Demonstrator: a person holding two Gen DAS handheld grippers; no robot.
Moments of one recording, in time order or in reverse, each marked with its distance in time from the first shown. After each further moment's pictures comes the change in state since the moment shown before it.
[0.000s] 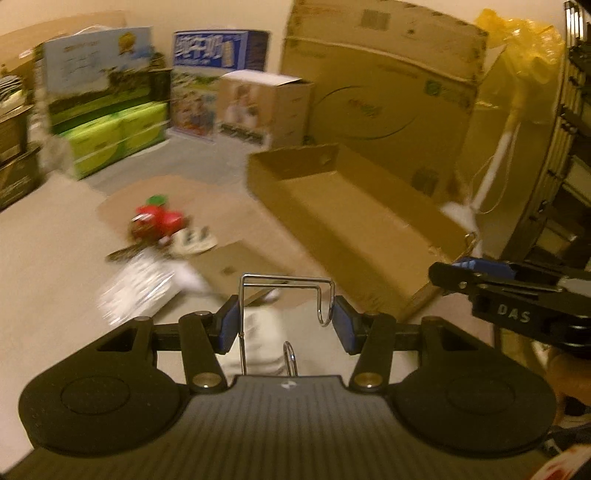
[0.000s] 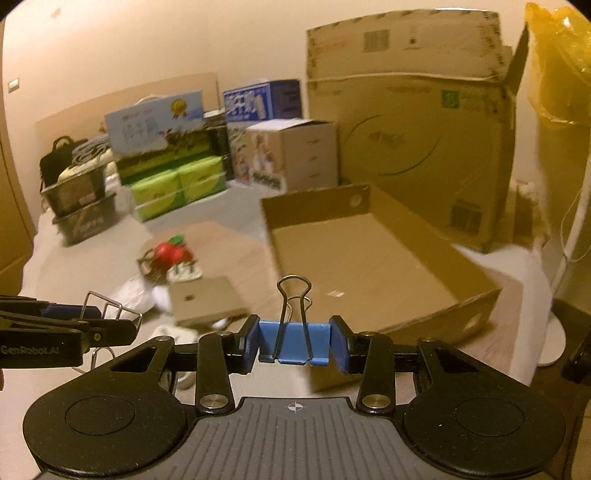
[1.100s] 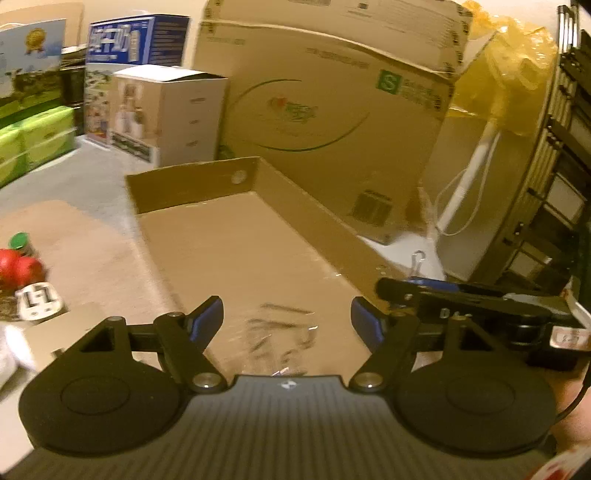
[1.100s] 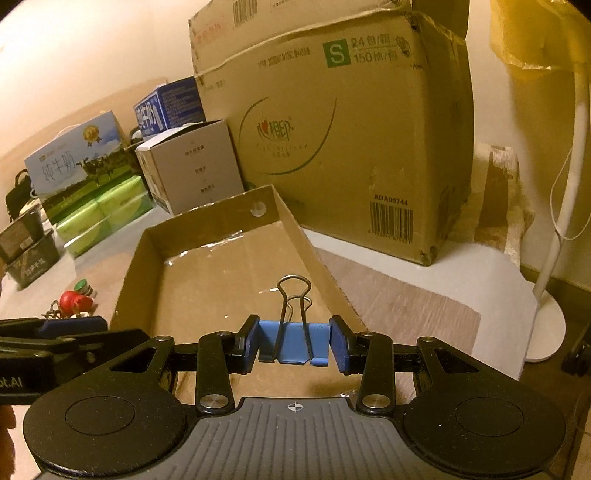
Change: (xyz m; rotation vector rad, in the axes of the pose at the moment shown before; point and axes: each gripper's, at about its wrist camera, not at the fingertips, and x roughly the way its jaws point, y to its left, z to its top) left arm 0.114 -0.084 0.053 -0.030 -0.004 -0.103; right arm 0.075 -0.152 0.042 0.123 0.059 0.008
